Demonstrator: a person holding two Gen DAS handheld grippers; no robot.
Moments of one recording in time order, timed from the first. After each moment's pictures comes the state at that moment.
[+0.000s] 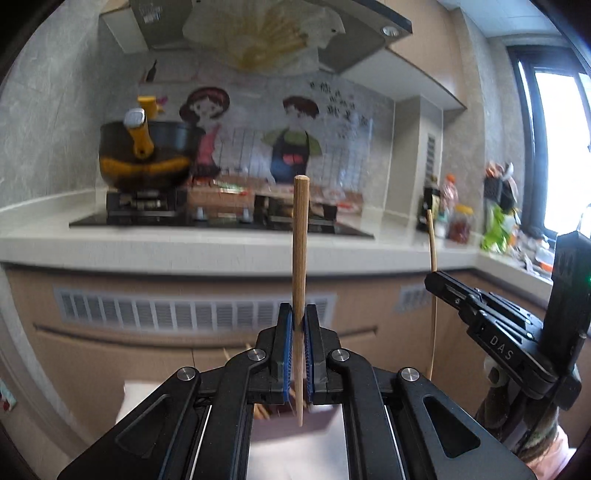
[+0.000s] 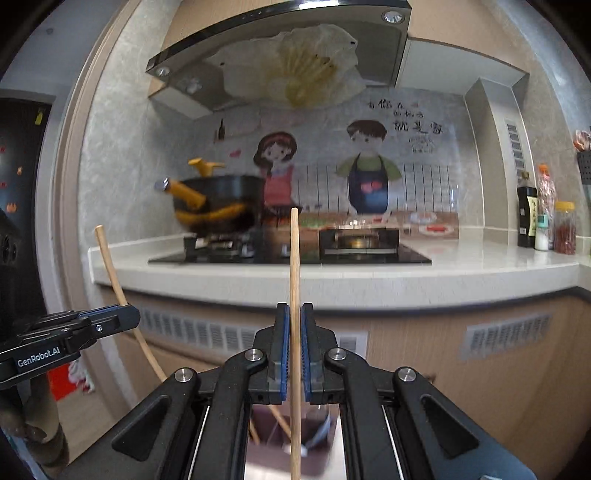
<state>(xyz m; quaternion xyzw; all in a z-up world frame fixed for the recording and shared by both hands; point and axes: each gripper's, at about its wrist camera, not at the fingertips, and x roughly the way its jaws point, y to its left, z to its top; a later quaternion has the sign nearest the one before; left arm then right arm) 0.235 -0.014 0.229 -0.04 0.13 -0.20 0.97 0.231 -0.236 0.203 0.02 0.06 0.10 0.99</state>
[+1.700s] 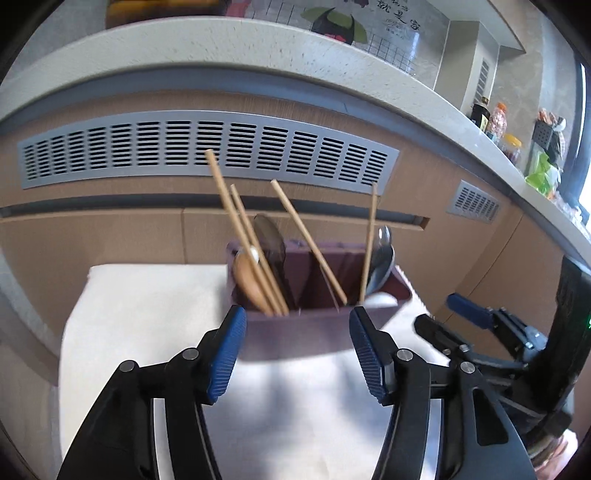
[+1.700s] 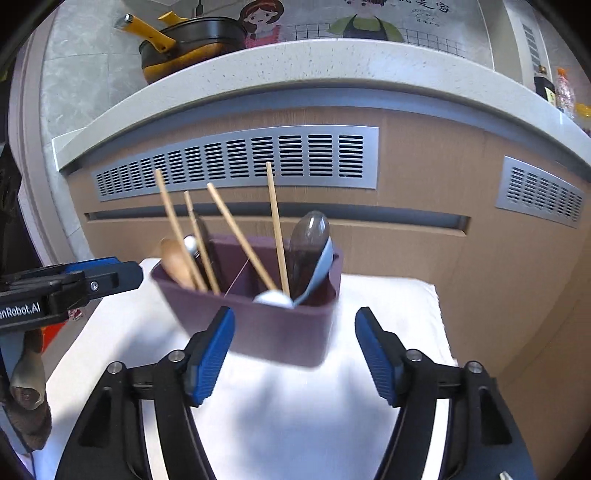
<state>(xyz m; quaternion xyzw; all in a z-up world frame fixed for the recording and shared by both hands) 0.305 -0.028 0.052 -0.06 0.33 -0.18 0.92 0.267 -0.234 0.017 0.00 0.29 0.09 0.95</state>
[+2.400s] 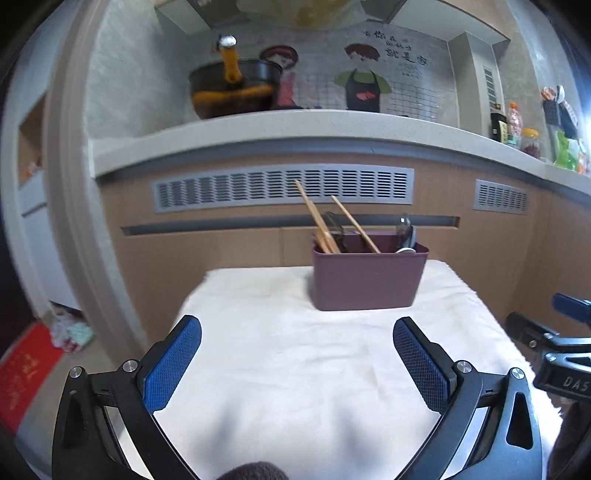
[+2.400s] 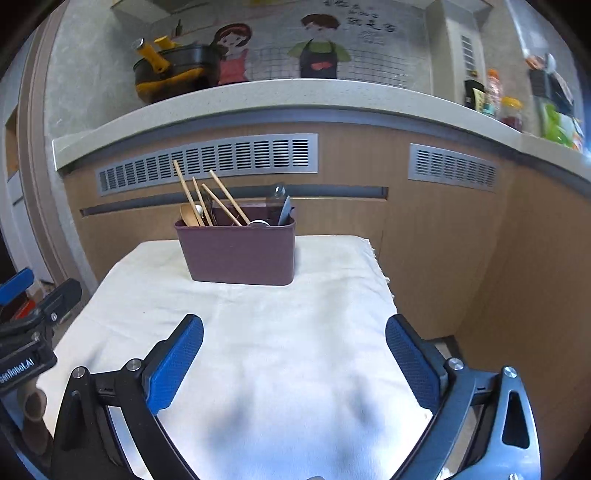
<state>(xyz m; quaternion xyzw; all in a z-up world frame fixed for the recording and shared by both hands) 0.107 -0.017 0.041 0.02 0.20 -0.01 0.98 0.109 -0.233 0.023 0.01 0.26 0.00 0.96</state>
